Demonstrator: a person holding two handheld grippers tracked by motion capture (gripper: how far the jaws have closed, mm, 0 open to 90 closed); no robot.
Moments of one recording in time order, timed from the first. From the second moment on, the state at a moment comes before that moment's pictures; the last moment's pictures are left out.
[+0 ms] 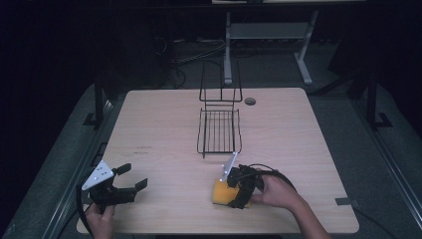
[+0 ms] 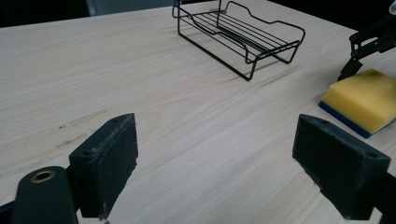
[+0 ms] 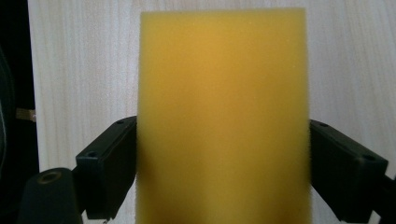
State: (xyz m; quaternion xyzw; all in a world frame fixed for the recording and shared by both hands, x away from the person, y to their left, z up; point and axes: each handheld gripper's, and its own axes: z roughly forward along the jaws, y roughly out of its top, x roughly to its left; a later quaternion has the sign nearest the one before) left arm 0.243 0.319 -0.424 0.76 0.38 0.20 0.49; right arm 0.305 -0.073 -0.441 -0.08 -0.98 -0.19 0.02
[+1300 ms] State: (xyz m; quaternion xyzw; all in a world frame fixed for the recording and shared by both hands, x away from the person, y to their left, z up) left arm 0.243 0.320 -0.423 0.75 0.38 0.20 0.50; right arm 0.321 -0.073 -0.411 -0.07 -0.98 -0.20 0.01
